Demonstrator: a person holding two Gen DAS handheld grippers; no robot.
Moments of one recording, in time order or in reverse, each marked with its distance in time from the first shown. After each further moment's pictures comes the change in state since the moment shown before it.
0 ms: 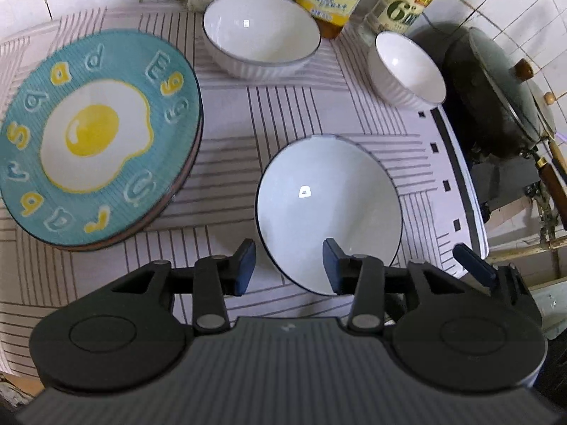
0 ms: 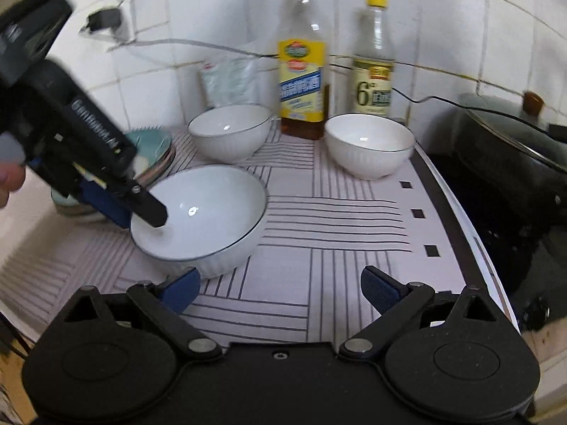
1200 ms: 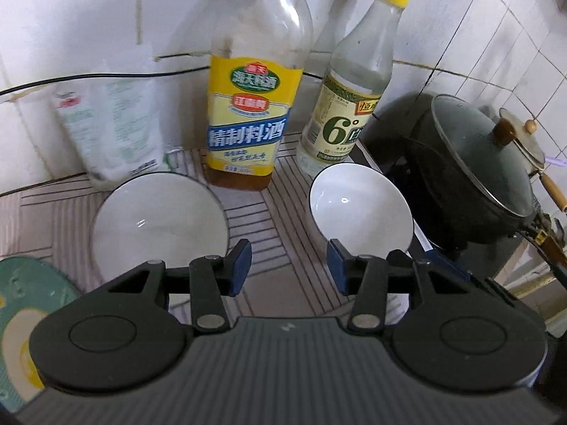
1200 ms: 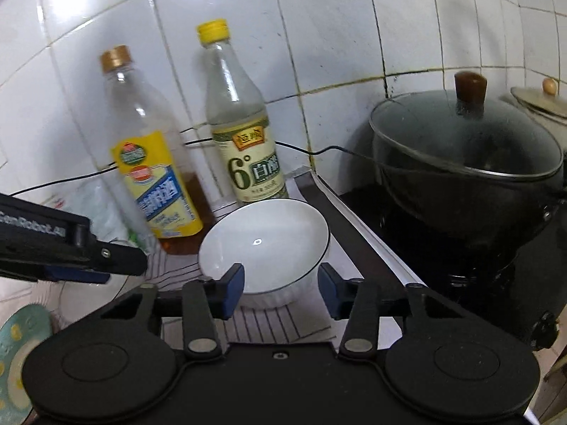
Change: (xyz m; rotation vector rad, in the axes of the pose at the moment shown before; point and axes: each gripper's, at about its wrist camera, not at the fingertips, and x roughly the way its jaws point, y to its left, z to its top) left arm 0.047 -0.076 0.126 0.201 -0.246 -0.030; right arm 0.085 -0.076 0.095 0.380 -0.143 -0.218
